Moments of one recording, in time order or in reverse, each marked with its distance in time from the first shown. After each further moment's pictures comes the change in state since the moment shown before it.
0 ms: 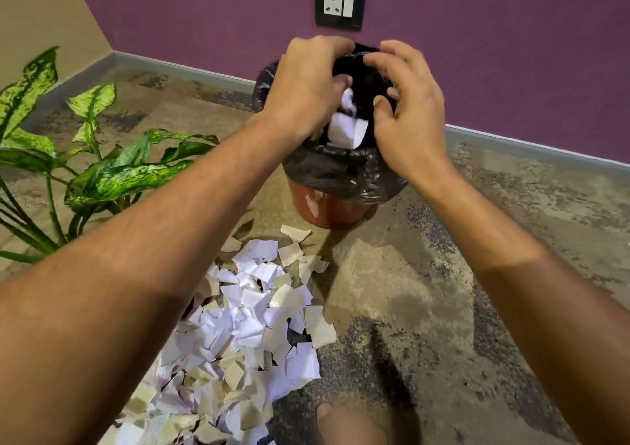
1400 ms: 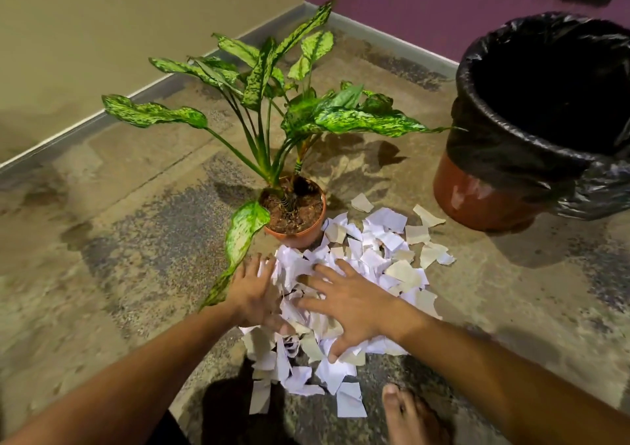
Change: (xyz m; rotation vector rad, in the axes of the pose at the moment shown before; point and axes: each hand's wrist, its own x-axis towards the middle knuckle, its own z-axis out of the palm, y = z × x) left_hand -0.383 -0.183 -0.082 0.397 -0.970 -0.924; right_hand -0.238 -0.054 0.188 -0.283 -1.427 -0.992
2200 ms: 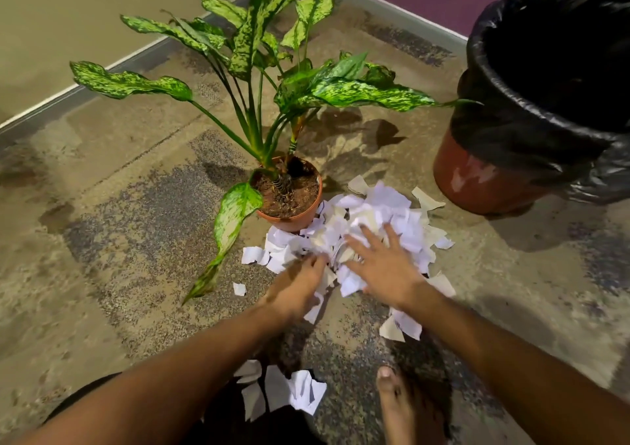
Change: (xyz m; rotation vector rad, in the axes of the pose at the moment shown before) left_hand 0.013 0.072 0.032 -0.217 0.165 0.320; right_hand -0.026 0.038 0.026 -0.182 -0.024 0.384
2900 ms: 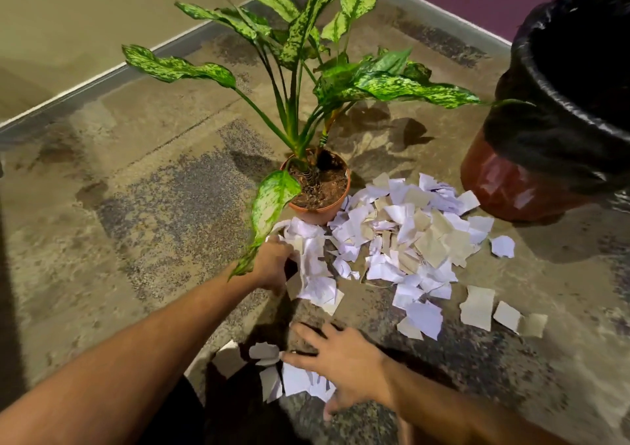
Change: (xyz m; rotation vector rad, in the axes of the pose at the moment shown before) left_hand -0.021 -0.054 -0.058 0.263 -0.114 -0.259; right_hand -0.023 -0.135 0.004 0.314 -0.166 -0.565
